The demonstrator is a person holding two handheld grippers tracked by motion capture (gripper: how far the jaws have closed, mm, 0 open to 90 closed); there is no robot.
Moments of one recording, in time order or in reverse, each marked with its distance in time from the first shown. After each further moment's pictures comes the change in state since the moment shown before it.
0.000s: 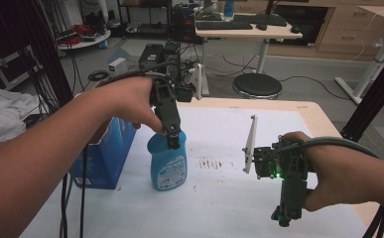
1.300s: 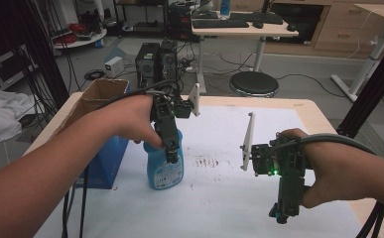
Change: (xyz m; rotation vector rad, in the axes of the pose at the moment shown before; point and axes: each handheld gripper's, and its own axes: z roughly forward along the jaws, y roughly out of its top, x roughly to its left) left arm -0.004 0.001 0.035 0.020 0.001 0.001; right arm -0.001 -0.002 -0.002 -0.001 -0.007 -0.004
